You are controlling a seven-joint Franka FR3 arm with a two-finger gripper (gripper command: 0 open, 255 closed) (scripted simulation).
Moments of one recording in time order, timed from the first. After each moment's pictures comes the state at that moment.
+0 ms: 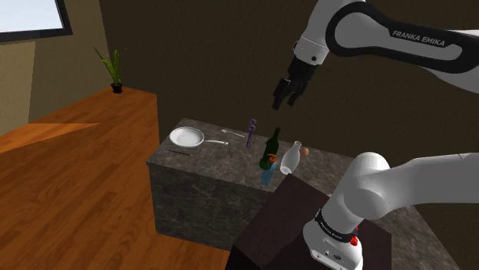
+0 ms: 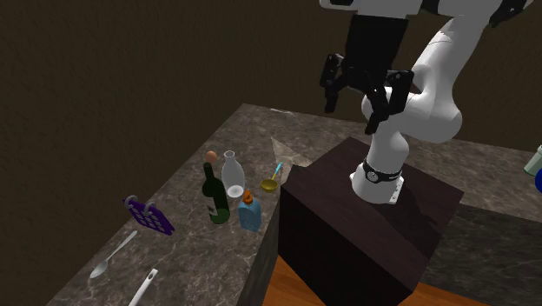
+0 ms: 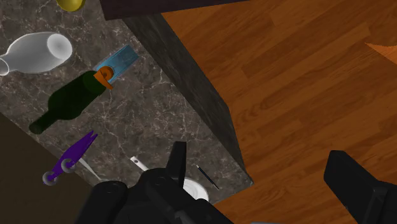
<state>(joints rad) 0.01 -0.83 -0.04 -2.41 0.00 1.71 0.14</state>
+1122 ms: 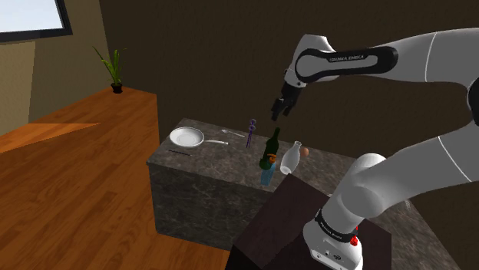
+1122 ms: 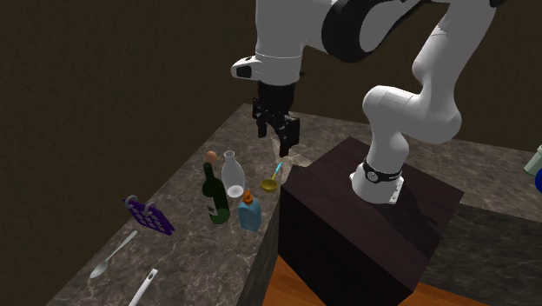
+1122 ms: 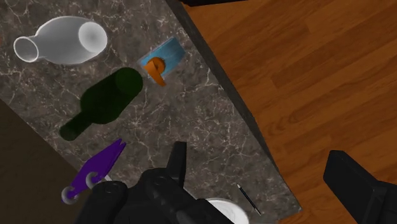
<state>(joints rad) -0.07 -0.54 -0.32 -2.48 -0.15 2.03 -0.15</state>
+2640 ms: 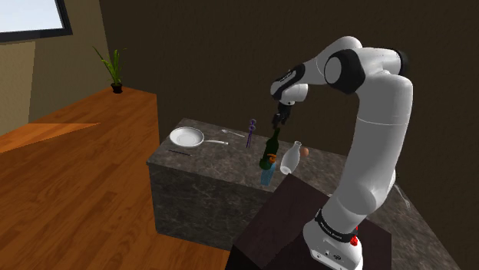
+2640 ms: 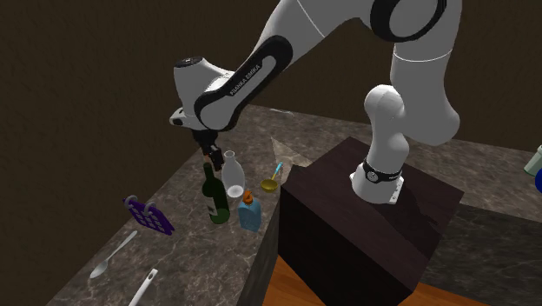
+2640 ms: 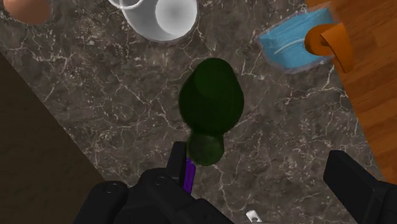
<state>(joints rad) -0.20 0.34 -0.55 -2.05 0.18 2.35 -0.75</state>
